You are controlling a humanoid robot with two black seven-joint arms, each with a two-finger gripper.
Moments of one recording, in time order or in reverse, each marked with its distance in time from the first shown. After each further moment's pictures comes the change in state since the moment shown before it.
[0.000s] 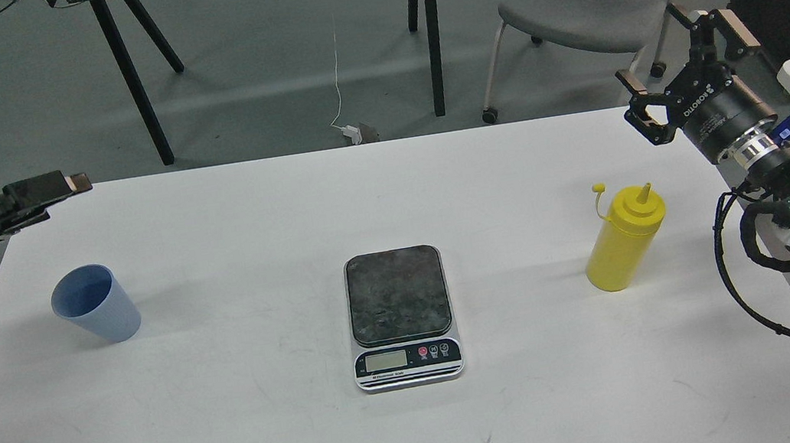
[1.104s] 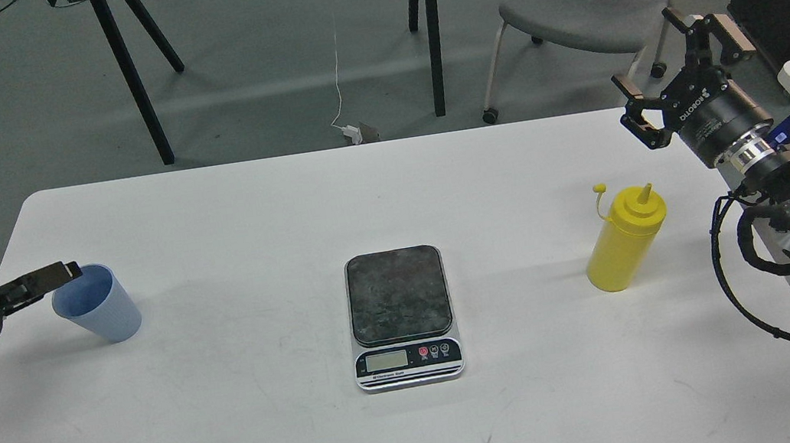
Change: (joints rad) left arm 0.207 -0.125 0.015 0.216 0.027 0.135 0.000; right arm -0.008 0.003 -0.002 0.010 -0.003 0.000 0.000
